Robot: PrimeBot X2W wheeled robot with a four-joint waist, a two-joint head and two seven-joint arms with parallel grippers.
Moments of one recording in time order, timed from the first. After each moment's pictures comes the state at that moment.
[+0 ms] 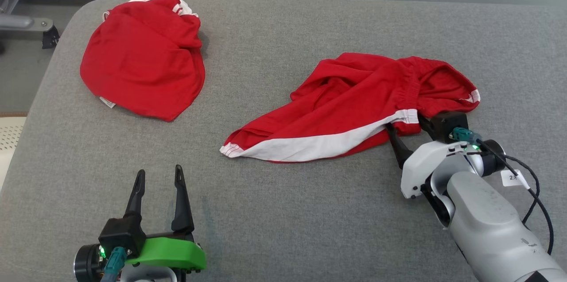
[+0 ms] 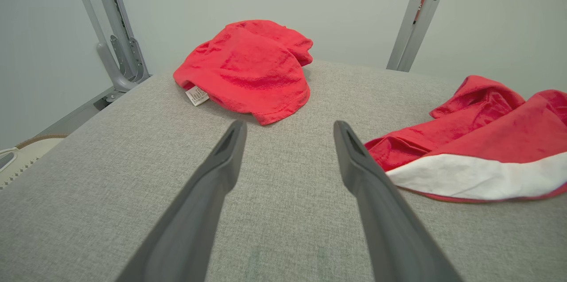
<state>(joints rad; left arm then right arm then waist) -0.02 0.05 -0.16 0.16 -0.24 0.10 -0.26 -0.61 -0.15 0.34 0.95 0.29 0.13 -0.24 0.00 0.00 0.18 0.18</state>
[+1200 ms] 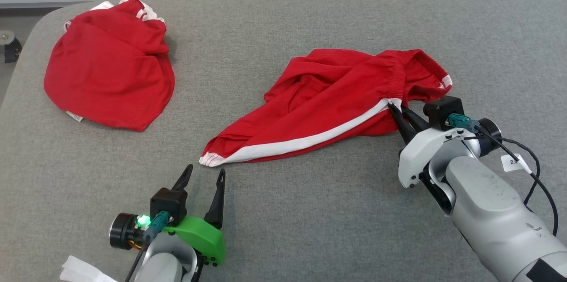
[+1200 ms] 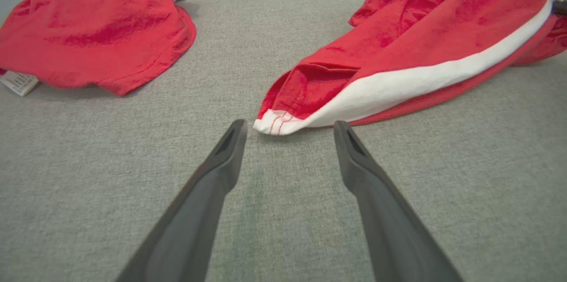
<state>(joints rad) -0.22 0.07 -0.28 0.50 -0.18 -0.05 -0.22 -0.69 -0.23 0.56 0.92 0.43 0.13 -0.26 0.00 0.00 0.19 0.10</state>
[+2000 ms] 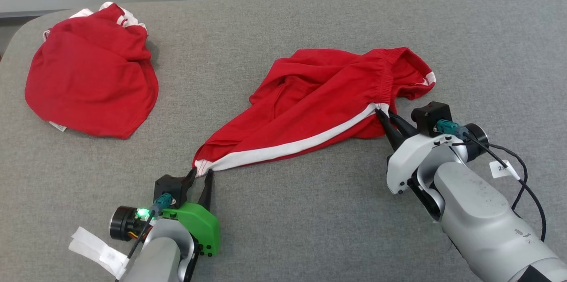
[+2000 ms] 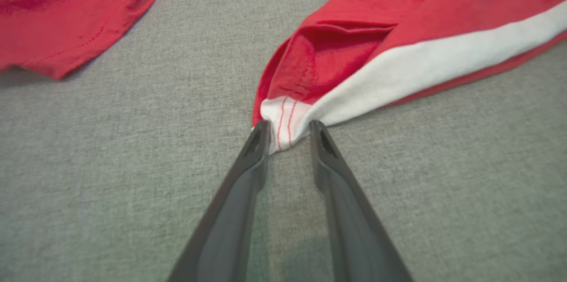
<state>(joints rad) -0.41 0.06 -0.31 0.85 -0.21 -0.06 -0.25 -0.66 -0.19 0.55 0.89 0.42 0.13 -0.26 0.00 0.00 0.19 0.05</state>
